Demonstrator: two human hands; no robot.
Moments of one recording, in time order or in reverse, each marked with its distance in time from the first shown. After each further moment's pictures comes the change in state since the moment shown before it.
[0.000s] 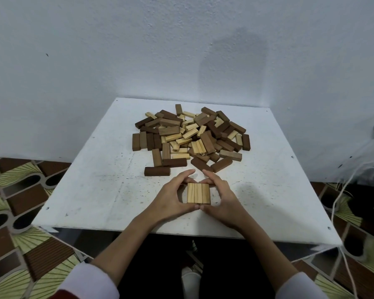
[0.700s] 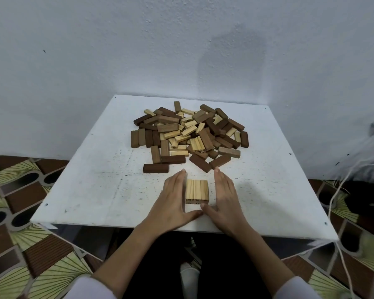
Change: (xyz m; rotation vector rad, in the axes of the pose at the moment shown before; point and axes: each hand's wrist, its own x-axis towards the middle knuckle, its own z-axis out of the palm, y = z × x) left_hand -0.019 0.005 0.017 0.380 0.029 0.024; right_hand -0.015 0.000 0.011 -0.381 0.075 0.027
